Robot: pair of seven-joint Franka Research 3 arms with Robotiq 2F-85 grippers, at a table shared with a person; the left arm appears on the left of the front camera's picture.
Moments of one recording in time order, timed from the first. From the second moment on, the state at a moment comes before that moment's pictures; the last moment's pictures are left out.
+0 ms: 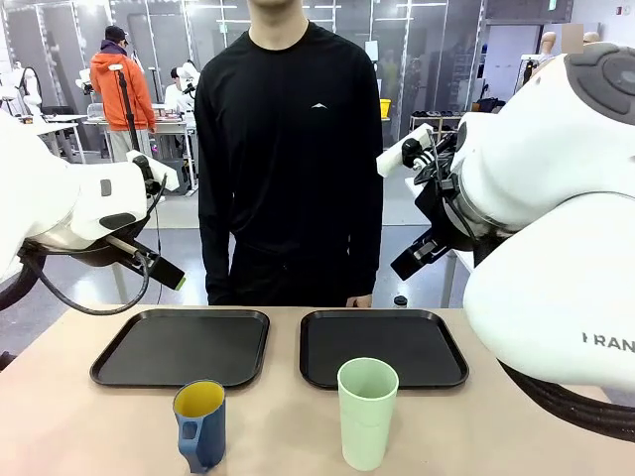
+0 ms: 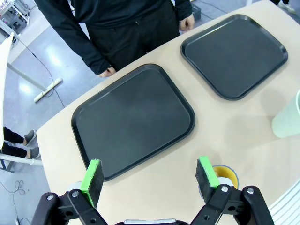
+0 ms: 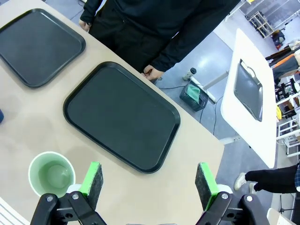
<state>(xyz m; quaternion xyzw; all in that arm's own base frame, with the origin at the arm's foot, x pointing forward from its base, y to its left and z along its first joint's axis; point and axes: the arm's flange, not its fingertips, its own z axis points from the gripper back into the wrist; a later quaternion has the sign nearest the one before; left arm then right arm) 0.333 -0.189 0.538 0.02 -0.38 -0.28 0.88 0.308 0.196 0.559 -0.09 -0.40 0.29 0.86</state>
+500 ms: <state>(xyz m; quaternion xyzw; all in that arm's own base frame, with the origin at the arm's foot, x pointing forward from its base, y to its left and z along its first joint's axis) 0.335 -0.185 0.537 0.03 -0.37 -0.27 0.89 0.310 0.195 0.554 -0.09 -0.39 0.29 0.87</state>
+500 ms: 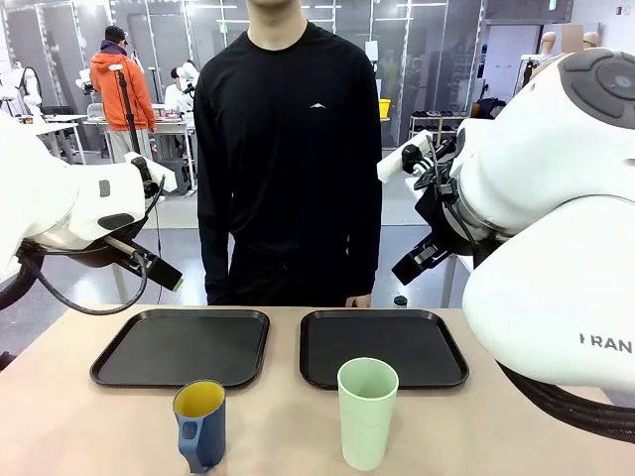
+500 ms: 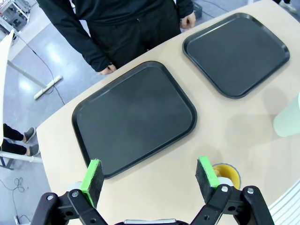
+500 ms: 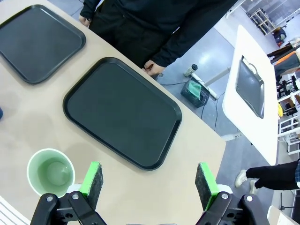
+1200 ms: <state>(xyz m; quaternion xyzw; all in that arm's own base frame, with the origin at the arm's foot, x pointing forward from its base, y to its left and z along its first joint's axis) 0.368 -0.146 0.495 0.03 -0.31 -0.23 0.92 0.348 0.172 0.510 -0.07 -0.33 0.27 0.90</state>
